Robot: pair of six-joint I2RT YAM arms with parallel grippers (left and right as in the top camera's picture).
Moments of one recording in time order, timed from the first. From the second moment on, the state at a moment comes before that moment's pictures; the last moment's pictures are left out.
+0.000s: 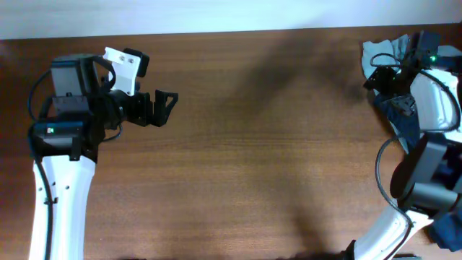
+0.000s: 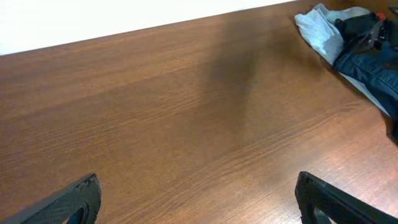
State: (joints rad) left arm 0.01 1.37 1.45 -0.85 0.50 0.16; right arm -0.33 2.04 1.72 -0.90 0.03 0.41
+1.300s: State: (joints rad) left arm 0.01 1.37 1.45 -0.84 0.49 0.16; right arm -0.21 1.78 1.93 -1.03 0.10 0.38
